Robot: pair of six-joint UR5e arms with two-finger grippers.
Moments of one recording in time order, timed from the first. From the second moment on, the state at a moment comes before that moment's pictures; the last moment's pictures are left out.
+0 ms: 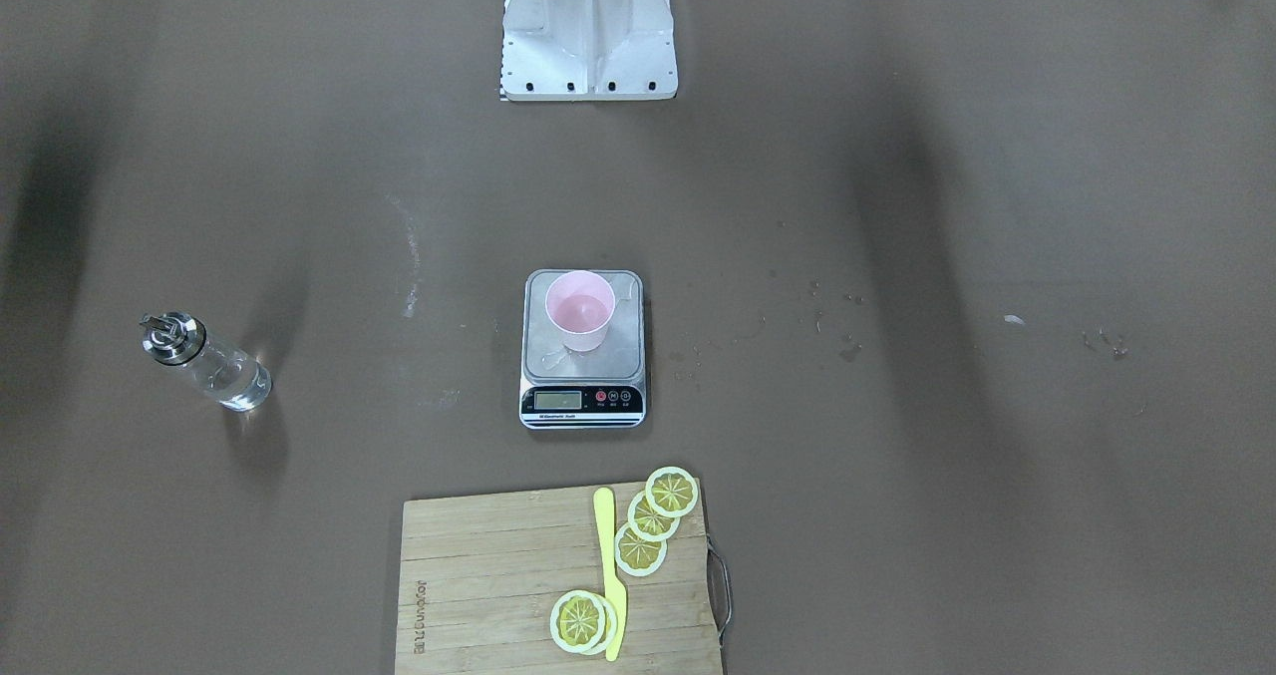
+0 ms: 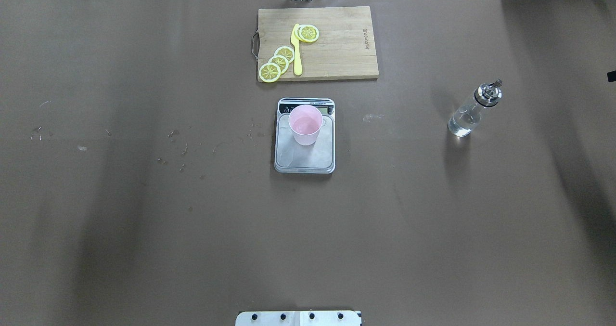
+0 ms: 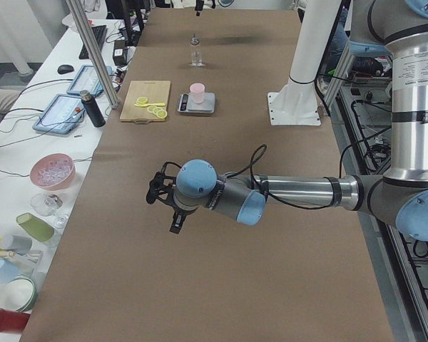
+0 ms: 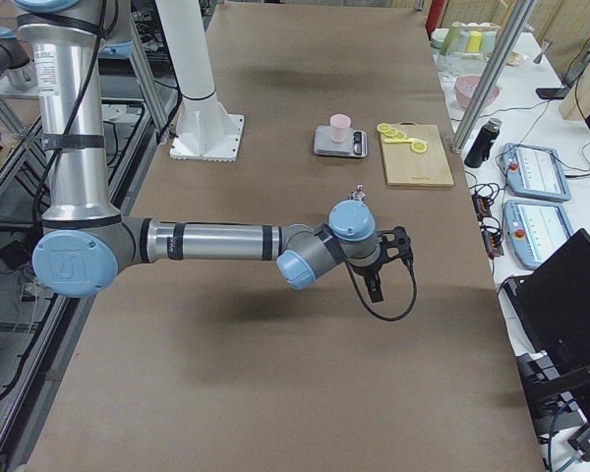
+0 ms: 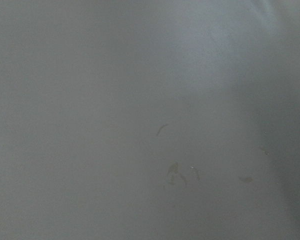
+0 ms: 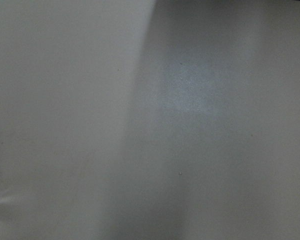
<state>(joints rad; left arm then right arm) -1.64 -1.47 -1.69 -1.93 -2.55 -0.05 1.43 -1.48 1.51 -1.03 2.33 0.33</state>
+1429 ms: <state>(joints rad) -1.69 -1.47 -1.71 -1.89 -2.54 -0.04 1.58 -1.47 1.51 -1.37 2.39 -0.02</state>
